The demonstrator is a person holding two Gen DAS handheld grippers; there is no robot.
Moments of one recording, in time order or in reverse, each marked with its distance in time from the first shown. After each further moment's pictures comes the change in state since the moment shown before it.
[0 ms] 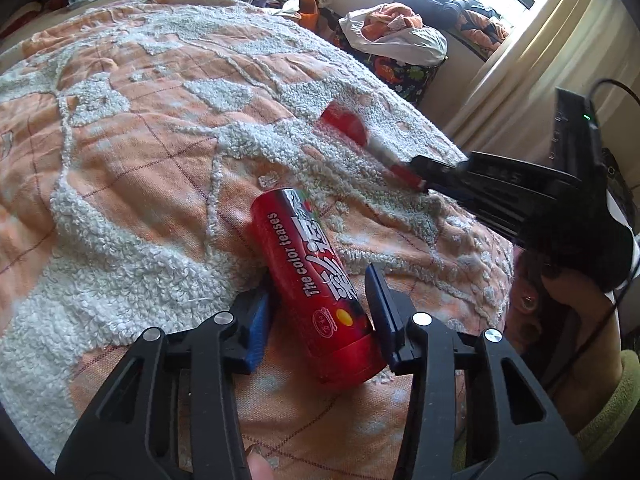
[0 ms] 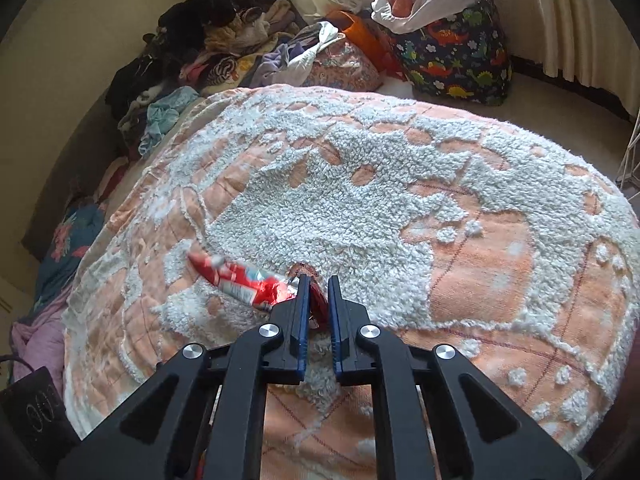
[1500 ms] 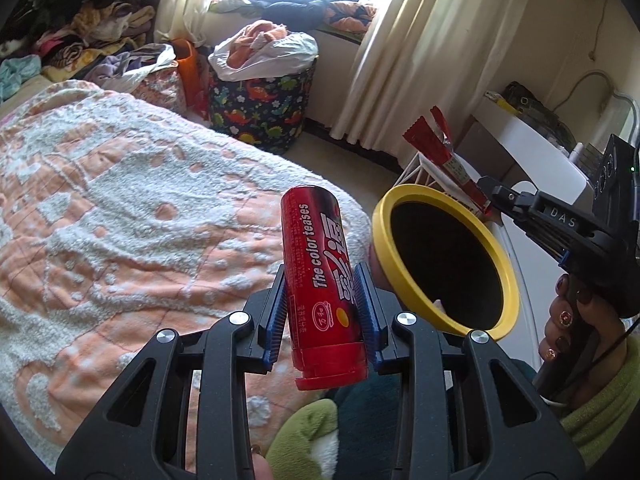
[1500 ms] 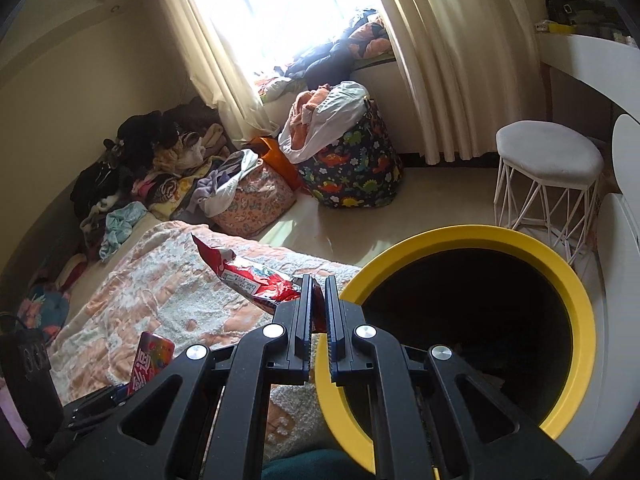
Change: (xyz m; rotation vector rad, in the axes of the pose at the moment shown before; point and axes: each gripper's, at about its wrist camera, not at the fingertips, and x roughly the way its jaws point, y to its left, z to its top) left arm -0.030 -0.164 -0.014 0.334 -0.074 -0.200; right arm -0.244 -0.111 -0.045 0.087 -0.416 -0.230
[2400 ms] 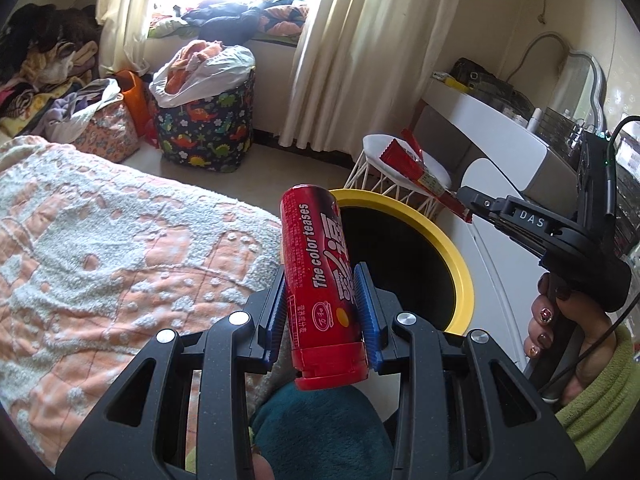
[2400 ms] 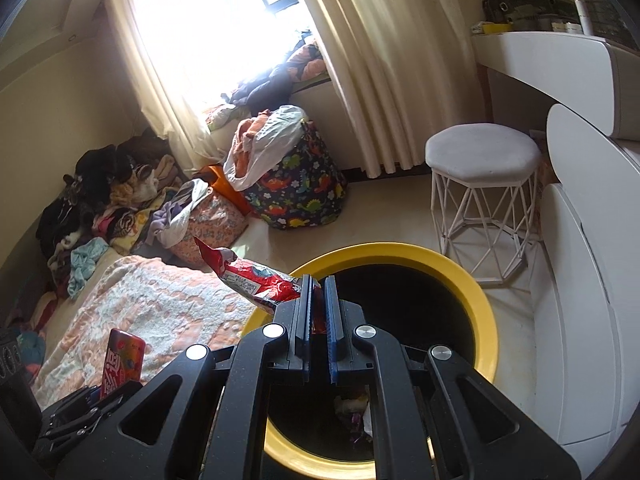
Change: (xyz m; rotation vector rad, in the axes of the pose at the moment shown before) left arm 0.016 -0.079 0.014 0.160 -0.008 -0.095; right arm -0.045 -0.066 0.004 0.108 -0.070 -0.157
